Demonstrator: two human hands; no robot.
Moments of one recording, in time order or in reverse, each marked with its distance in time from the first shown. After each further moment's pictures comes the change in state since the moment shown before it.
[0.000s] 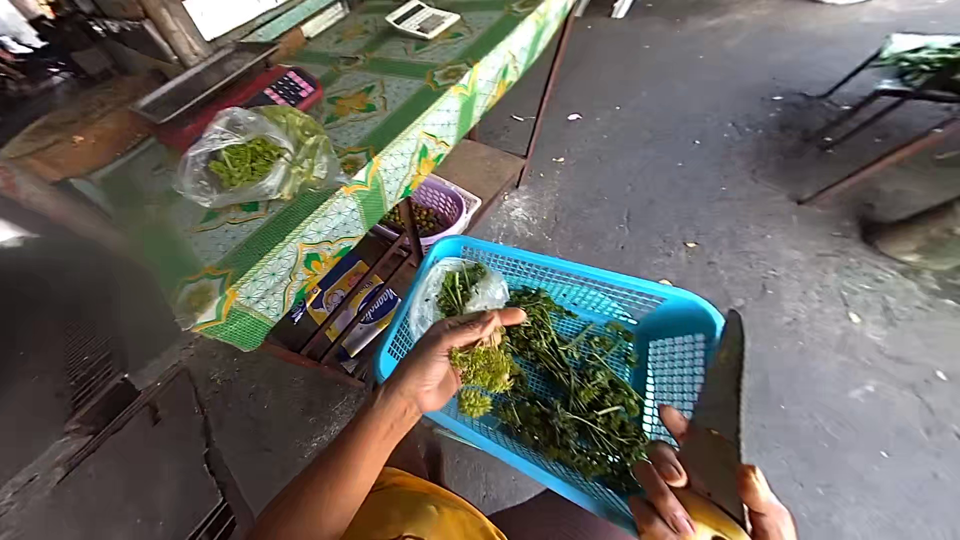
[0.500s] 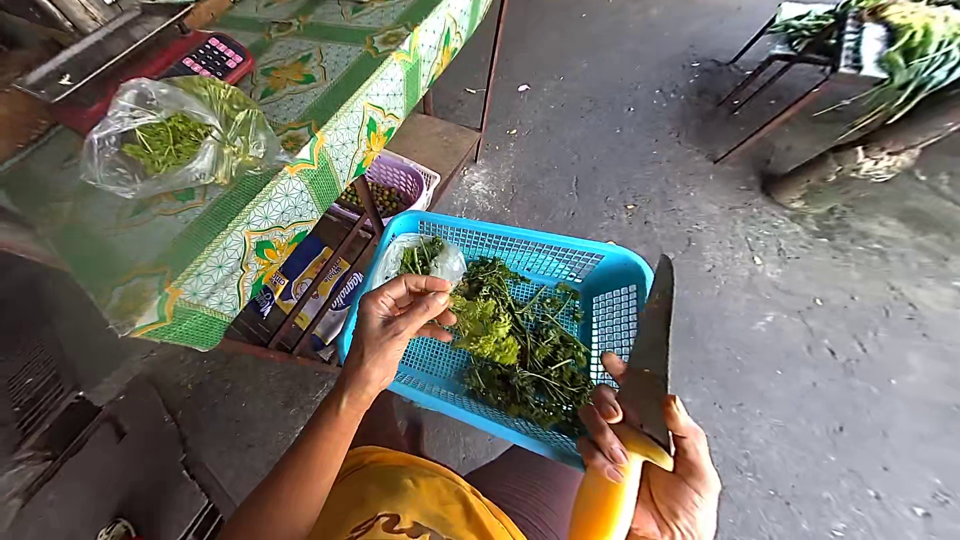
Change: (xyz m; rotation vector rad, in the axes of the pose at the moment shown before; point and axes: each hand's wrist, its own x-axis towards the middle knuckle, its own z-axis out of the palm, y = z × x) left_hand -0.010 0.003 0.004 0.266 0.196 0.337; right_hand 0.002 0.007 0.005 0.057 0.073 -0.067
